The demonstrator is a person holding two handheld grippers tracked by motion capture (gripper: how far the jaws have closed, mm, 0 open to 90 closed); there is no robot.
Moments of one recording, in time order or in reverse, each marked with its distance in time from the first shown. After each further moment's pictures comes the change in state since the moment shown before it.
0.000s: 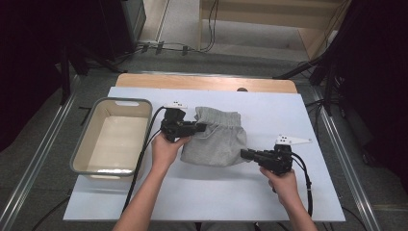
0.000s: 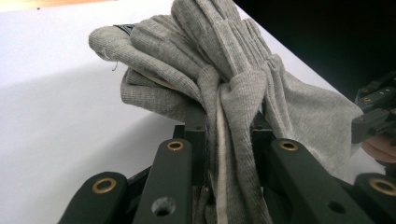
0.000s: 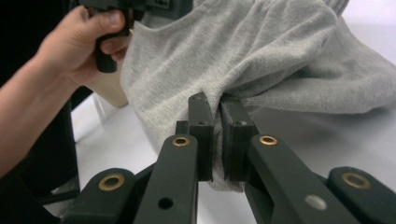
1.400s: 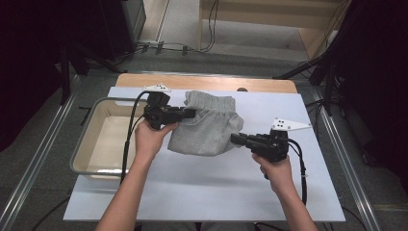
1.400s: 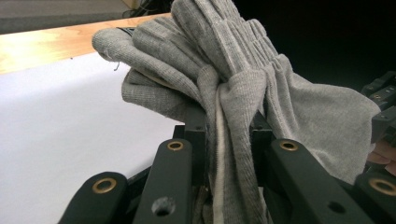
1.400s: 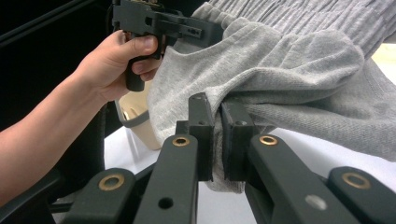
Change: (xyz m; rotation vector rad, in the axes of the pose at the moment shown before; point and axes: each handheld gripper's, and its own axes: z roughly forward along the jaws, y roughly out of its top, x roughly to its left) left arm -0.002 0.036 -0.059 -0.060 -0.009 0.011; right arm 0.046 0.059 0.010 -0.088 0.094 -0.126
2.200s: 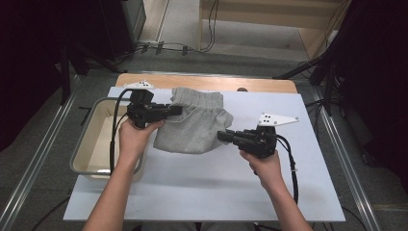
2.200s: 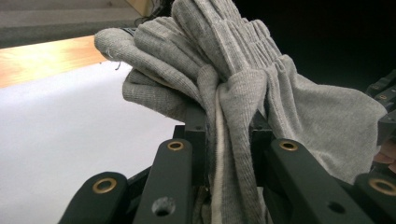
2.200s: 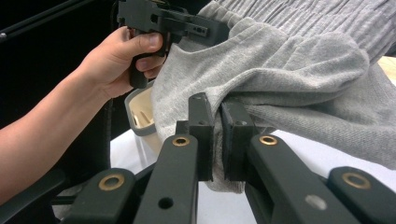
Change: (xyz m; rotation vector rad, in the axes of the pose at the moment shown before) left arm 0.009 0.000 -0.037 -0.026 0.036 0.002; right arm 0.018 0.017 0.028 0.018 0.033 -0.049
